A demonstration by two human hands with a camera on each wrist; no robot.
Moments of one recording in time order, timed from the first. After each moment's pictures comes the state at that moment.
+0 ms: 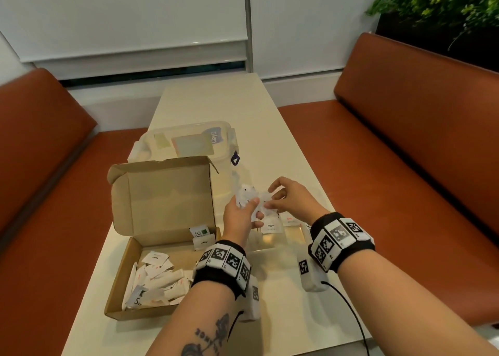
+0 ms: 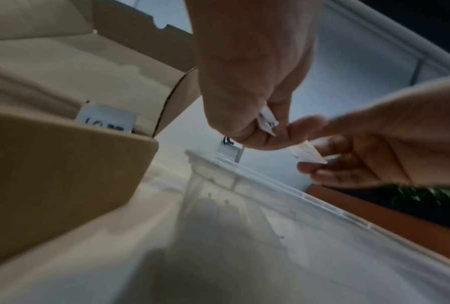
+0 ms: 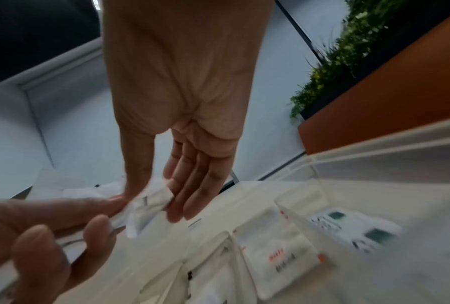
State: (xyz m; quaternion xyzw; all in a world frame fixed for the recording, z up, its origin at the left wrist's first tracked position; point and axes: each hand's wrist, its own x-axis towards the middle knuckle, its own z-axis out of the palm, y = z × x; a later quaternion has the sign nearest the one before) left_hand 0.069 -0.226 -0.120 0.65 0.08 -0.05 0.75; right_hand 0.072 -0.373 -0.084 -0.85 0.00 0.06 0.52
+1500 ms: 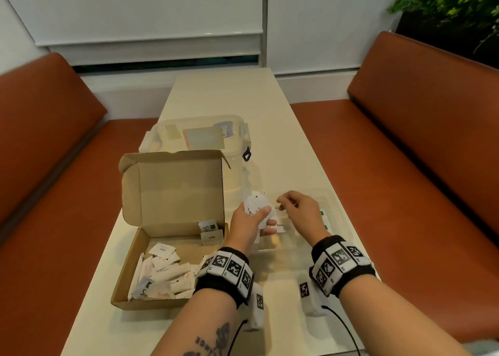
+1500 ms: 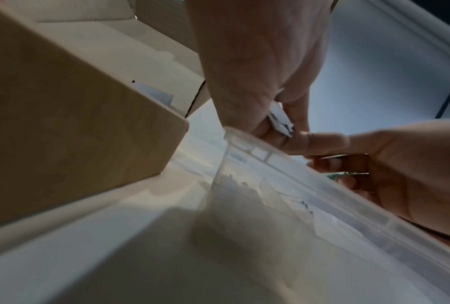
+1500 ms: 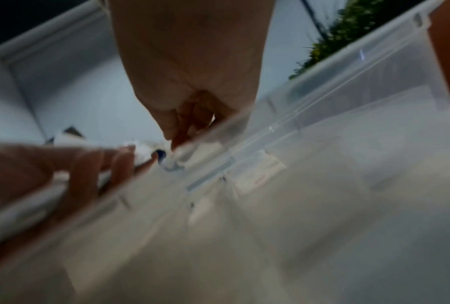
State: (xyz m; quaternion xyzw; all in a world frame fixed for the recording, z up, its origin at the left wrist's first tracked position) left_hand 0.061 -0.216 -0.136 0.60 0.09 -0.11 0.79; right_hand 0.064 -0.356 -0.128 -0.86 0.06 -0.07 0.50
